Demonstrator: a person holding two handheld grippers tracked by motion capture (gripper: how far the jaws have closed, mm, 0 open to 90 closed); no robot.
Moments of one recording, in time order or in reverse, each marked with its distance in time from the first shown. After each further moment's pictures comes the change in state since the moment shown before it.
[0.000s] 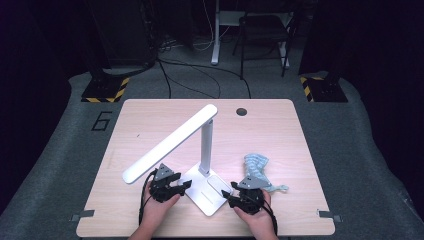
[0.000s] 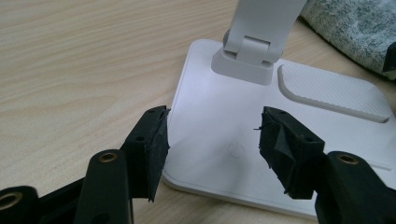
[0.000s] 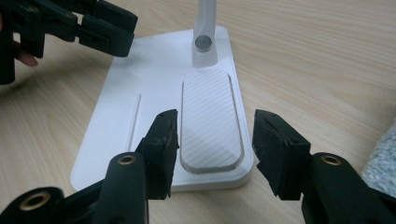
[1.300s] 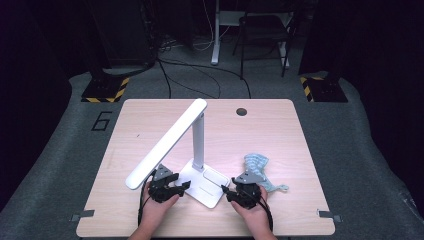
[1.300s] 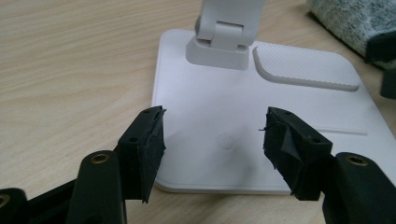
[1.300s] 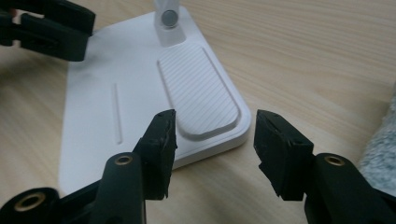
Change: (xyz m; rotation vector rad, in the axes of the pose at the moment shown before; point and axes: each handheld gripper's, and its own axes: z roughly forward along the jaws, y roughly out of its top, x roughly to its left) left arm 0.005 -0.003 -0.002 0.000 0.024 -0.034; right arm -0.004 0.003 0.017 0.024 -0.071 0.035
